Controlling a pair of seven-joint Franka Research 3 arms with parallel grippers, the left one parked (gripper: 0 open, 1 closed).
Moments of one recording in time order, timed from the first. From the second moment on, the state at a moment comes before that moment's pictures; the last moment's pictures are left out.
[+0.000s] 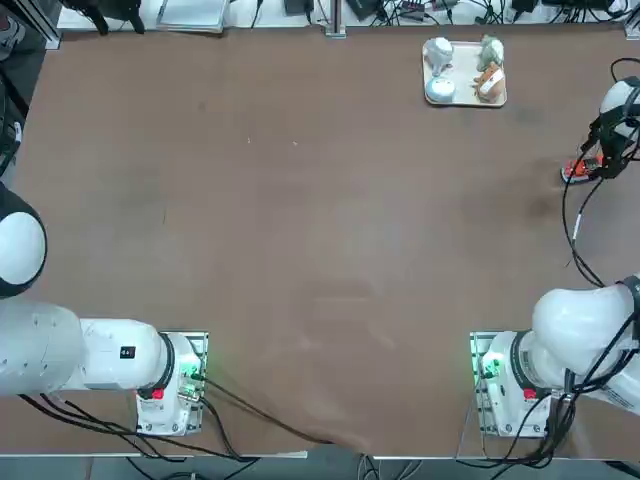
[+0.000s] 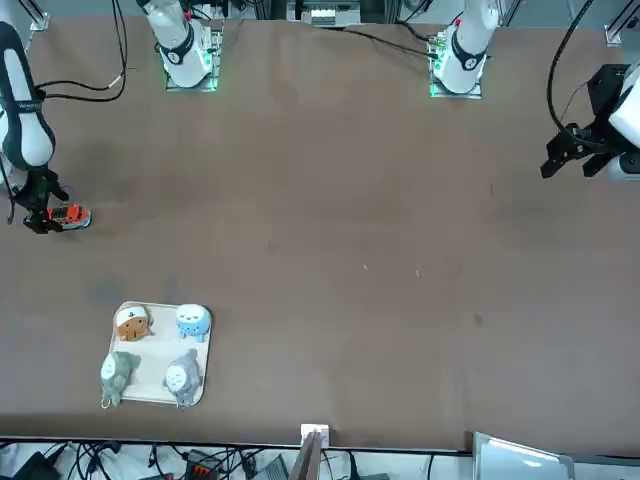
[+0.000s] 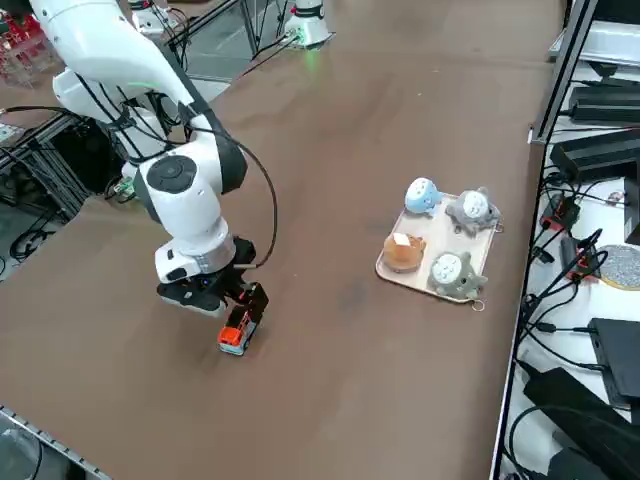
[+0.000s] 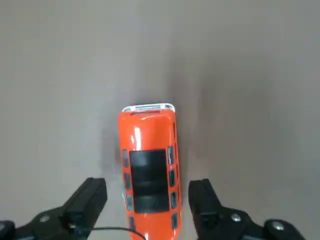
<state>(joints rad) -0.57 0.41 -0.02 -2.11 -0.05 2.56 0.97</state>
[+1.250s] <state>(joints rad) -0.58 0.43 -0.02 -2.11 -0.05 2.59 0.98</state>
